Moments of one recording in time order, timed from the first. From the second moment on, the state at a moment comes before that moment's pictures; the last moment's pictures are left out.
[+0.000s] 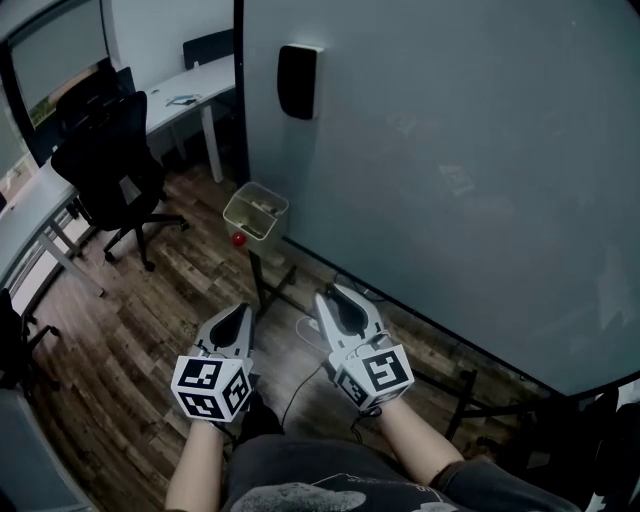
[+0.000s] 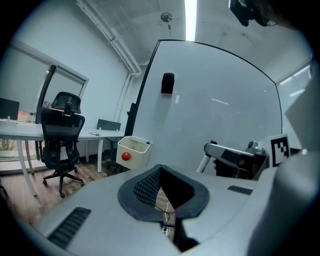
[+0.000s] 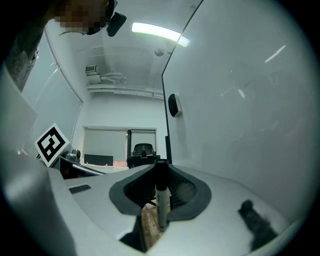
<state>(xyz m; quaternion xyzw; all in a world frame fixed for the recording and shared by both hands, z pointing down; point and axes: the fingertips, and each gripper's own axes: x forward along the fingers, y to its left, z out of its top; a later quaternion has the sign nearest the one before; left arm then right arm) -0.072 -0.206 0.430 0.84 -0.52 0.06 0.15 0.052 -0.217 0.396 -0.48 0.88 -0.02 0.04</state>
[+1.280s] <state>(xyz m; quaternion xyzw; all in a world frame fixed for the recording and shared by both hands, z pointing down) -0.026 -0.089 0.435 0.81 -0.57 0.06 0.15 0.090 -0.115 0.414 -0.42 0.91 -0.04 0.02</state>
